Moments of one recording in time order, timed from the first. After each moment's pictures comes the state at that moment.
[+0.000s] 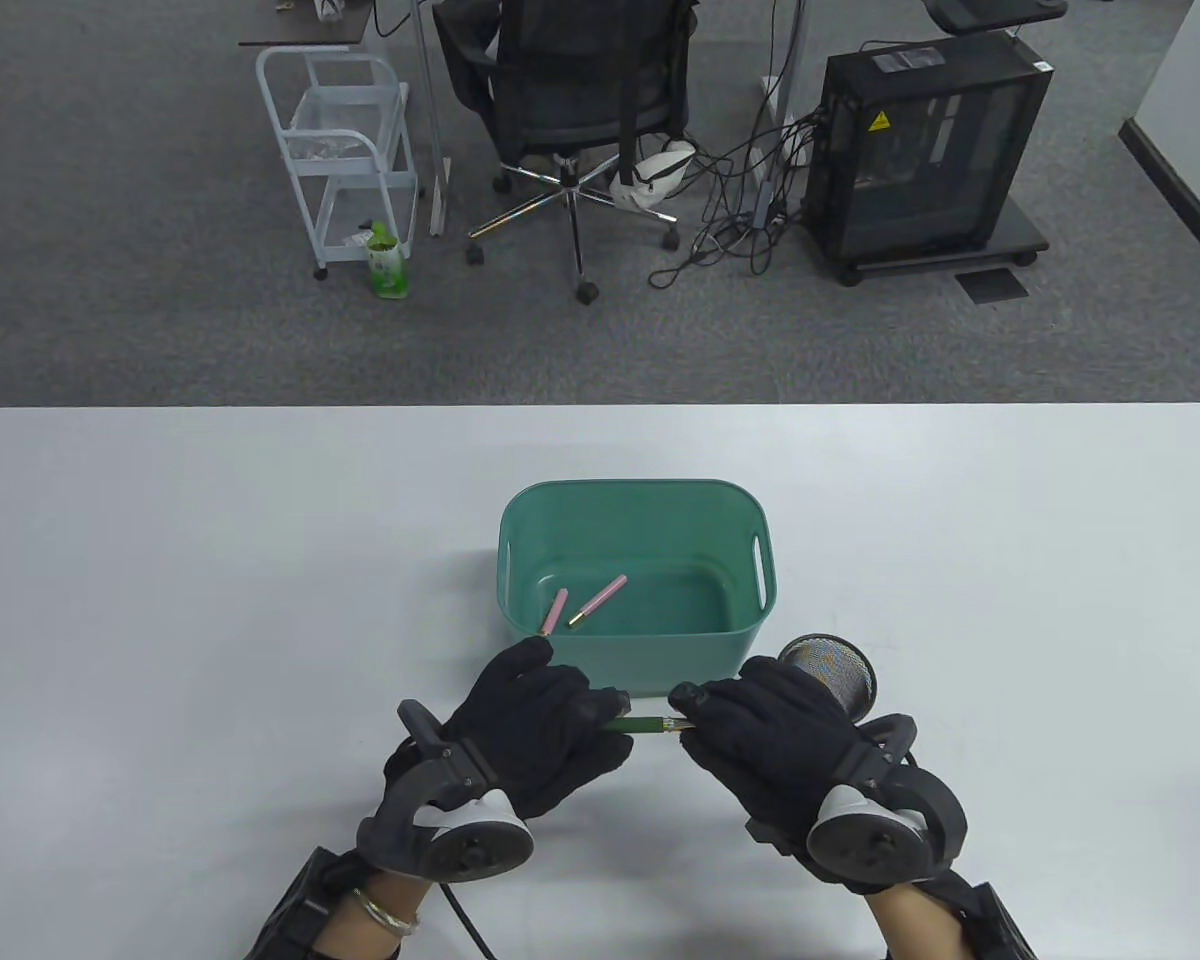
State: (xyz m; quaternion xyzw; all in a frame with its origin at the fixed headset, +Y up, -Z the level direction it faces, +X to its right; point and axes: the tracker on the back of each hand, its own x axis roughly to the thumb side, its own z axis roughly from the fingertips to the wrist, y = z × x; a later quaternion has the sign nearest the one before) left_hand -0.121 -0.620 -0.233 0.27 -0.42 0.11 0.86; right_hand 0.135 -0.630 -0.232 0.33 -0.32 0.85 0.25
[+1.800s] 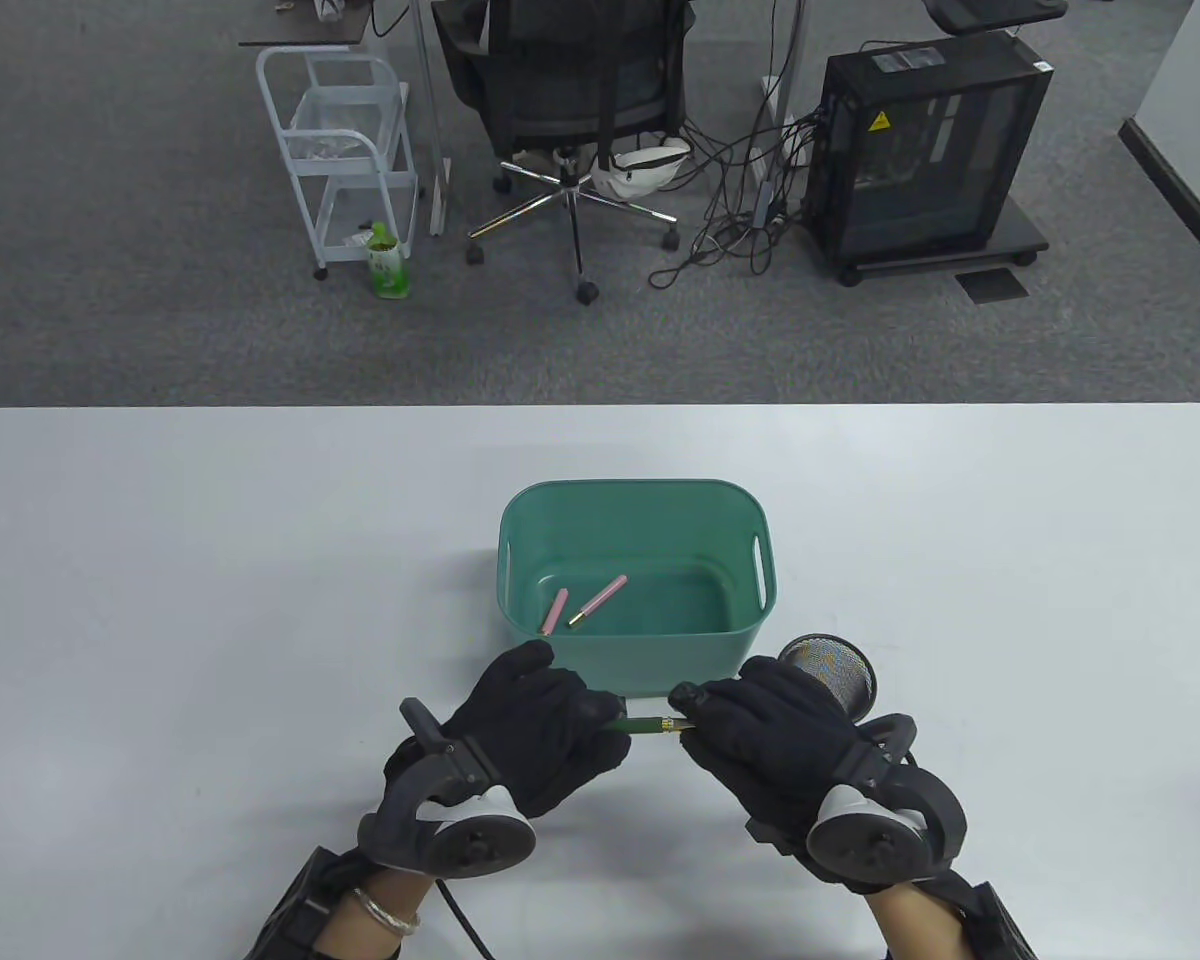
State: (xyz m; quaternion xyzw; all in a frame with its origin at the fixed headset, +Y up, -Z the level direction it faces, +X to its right) left_hand -0.120 -0.621 -0.235 0.25 -0.42 0.11 0.86; right_hand 0.135 -0.631 -0.233 0.33 -0.32 0.85 0.25
